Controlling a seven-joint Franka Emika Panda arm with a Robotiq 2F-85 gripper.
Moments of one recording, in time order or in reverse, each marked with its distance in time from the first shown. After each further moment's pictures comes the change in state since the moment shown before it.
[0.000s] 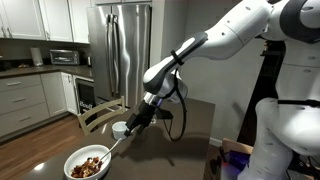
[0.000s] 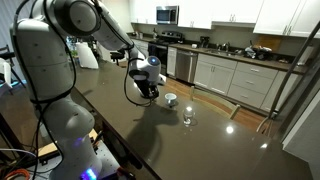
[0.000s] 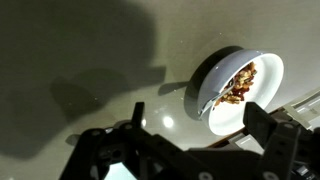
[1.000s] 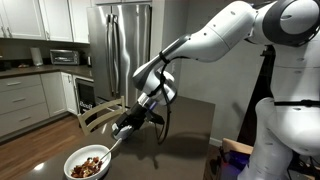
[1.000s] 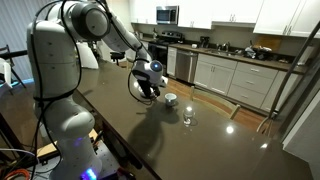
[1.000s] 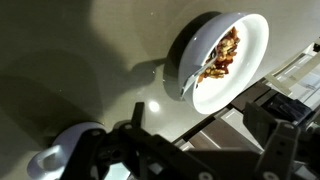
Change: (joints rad) arm 0.001 0.111 0.013 0.125 0.337 -0.005 -0.209
